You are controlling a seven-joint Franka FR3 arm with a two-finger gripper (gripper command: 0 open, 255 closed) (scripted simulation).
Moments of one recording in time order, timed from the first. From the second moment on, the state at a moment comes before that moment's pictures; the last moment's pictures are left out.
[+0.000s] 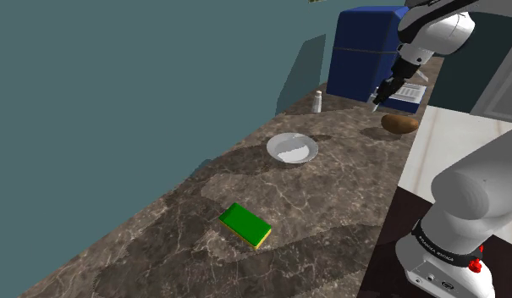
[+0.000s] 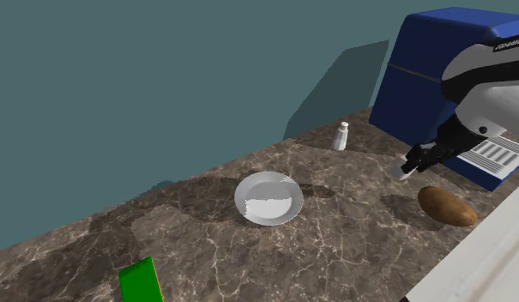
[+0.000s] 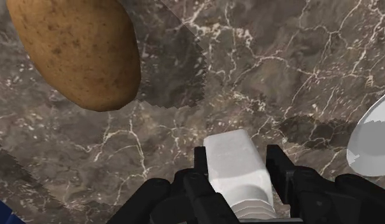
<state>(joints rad) -0.37 -0.27 -0.46 -2.34 0.23 2.17 -0.83</state>
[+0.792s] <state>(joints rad) -0.35 -0.18 -0.49 -2.42 0.31 2.31 -0.92</state>
